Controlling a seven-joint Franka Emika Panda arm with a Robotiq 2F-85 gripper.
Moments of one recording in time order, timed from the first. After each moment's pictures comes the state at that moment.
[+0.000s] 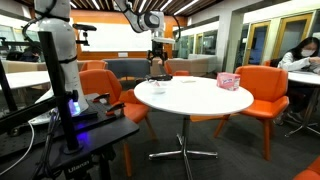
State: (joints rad) arm 0.03 0.13 -0.07 -2.19 -0.11 2.24 -1.32
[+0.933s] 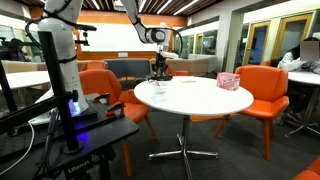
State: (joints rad) arm -0.07 0.40 0.05 -2.01 0.02 2.28 -1.53
